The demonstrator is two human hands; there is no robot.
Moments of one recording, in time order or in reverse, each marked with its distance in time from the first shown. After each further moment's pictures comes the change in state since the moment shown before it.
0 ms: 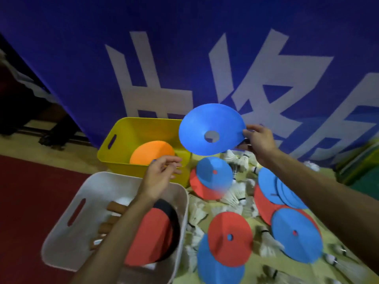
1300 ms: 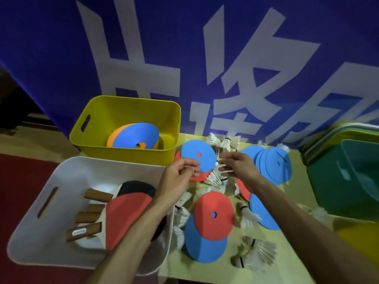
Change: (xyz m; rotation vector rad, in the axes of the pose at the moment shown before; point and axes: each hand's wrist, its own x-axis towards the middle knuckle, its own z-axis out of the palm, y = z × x) left_hand -0.029 -0.027 0.047 -0.203 -0.192 -0.110; right_hand -0.074 0.078 -0.005 -0.215 -0.065 0.231
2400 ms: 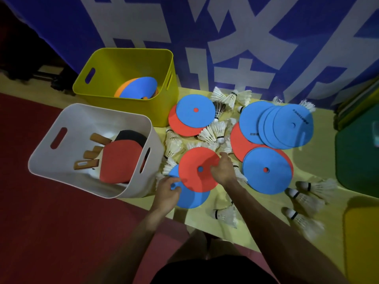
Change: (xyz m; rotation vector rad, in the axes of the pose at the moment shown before) left_hand -0.095 -0.141 0.090 0.553 0.268 -0.413; right_hand -0.011 0.152 -0.025 -0.480 -0.168 0.085
